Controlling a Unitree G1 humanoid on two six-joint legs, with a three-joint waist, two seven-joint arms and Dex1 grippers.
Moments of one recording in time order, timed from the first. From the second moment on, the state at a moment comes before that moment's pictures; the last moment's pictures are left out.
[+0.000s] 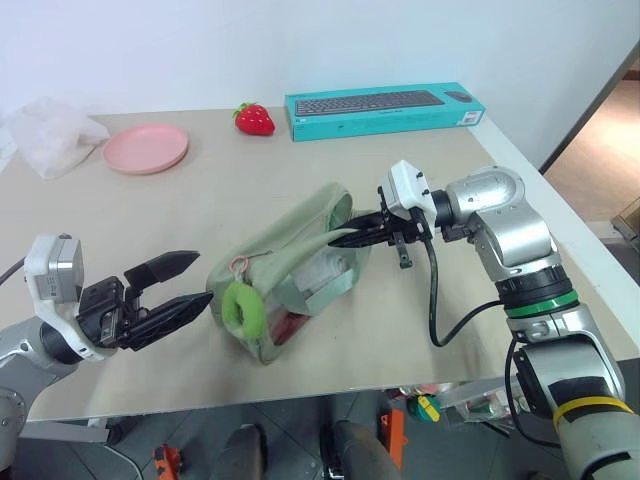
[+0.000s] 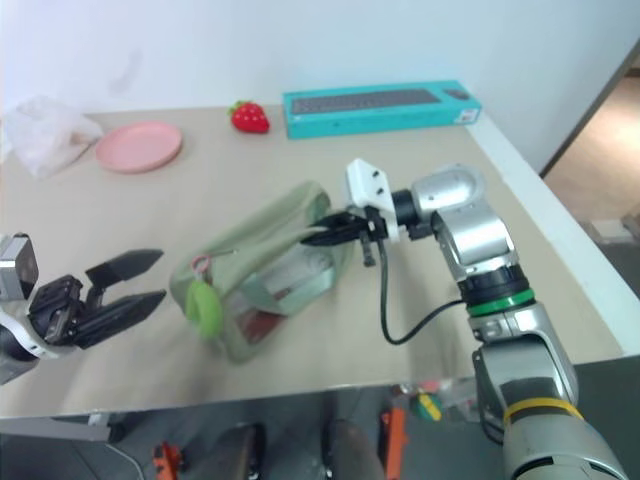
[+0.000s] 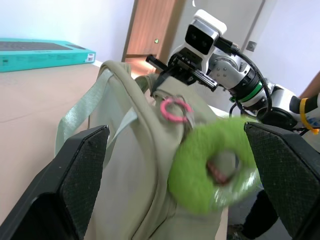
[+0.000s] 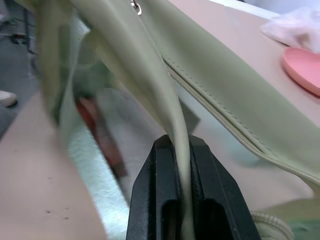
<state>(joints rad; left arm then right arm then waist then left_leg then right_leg) 0.08 0.69 0.51 -0.49 -1.14 0.61 -0.97 -0.96 -0.59 0.22 0.25 0.27 0.17 1.42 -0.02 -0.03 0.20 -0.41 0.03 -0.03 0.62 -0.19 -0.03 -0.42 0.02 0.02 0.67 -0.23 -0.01</state>
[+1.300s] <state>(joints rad) 0.17 0.69 0.60 -0.50 -1.14 0.57 -0.97 -1.11 -0.63 0.21 -0.22 0.42 1.08 0.98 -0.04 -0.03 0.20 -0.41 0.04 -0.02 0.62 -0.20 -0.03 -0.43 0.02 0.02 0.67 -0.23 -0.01</state>
